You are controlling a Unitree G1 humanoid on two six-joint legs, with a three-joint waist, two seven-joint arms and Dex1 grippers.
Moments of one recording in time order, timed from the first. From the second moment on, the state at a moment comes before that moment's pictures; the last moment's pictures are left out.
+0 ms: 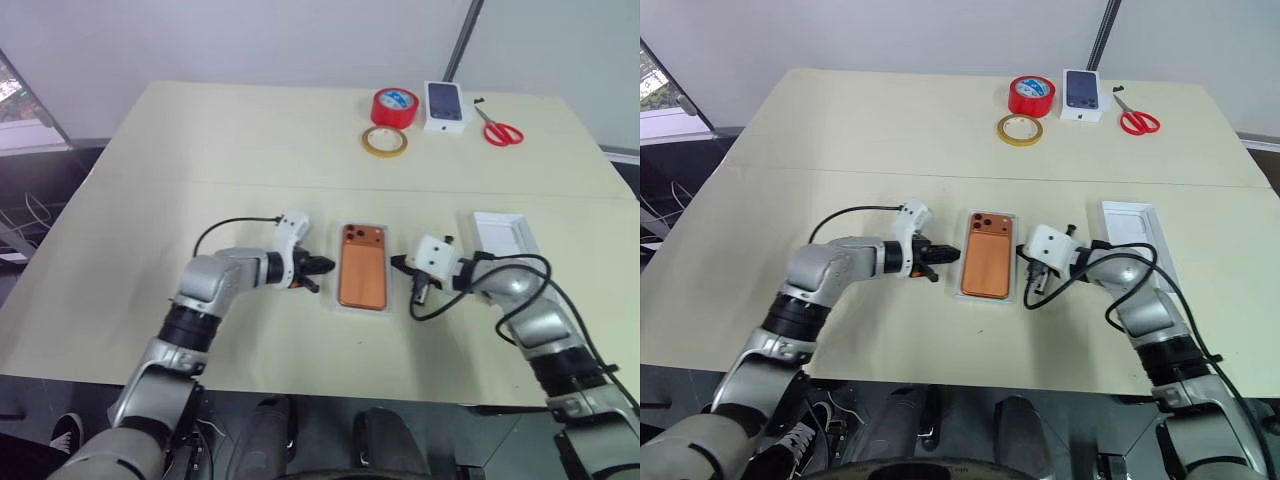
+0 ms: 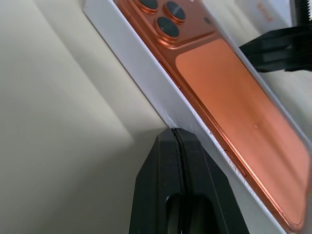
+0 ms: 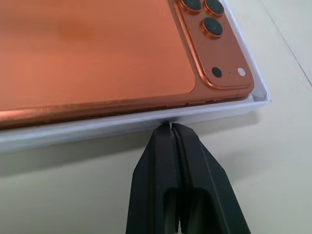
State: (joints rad) left arm -0.69 0.21 -0.22 0.24 -0.45 0.92 -0.67; right arm -0.33 -0.71 0.12 0.11 -0.04 0.05 0.89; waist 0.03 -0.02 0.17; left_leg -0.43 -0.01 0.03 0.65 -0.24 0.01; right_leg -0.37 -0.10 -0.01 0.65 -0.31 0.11
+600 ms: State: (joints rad) left arm -0.75 0.08 -0.27 0.37 -0.33 0.83 -0.77; right arm -0.22 -0.80 0.01 0.07 -0.01 0.05 0.92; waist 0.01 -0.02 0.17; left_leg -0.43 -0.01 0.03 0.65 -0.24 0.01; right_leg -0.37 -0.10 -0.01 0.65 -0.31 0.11
